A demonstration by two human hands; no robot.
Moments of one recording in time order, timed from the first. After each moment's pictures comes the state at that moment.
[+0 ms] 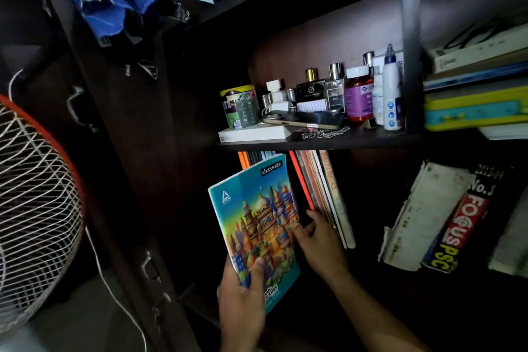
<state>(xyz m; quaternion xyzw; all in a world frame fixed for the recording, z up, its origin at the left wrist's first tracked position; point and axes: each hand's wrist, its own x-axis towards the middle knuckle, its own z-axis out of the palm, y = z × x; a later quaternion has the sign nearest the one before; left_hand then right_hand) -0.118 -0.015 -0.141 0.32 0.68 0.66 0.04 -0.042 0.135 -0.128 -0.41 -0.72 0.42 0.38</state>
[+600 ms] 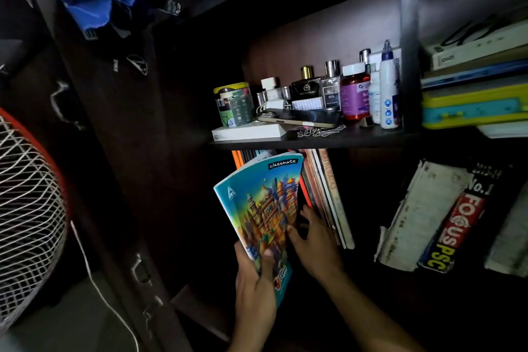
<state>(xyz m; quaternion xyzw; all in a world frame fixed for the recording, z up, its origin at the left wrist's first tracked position) -0.102 0.010 -0.134 0.36 0.68 0.64 0.08 -0.046 0.141 -0.136 -0.39 -0.74 0.38 0.40</state>
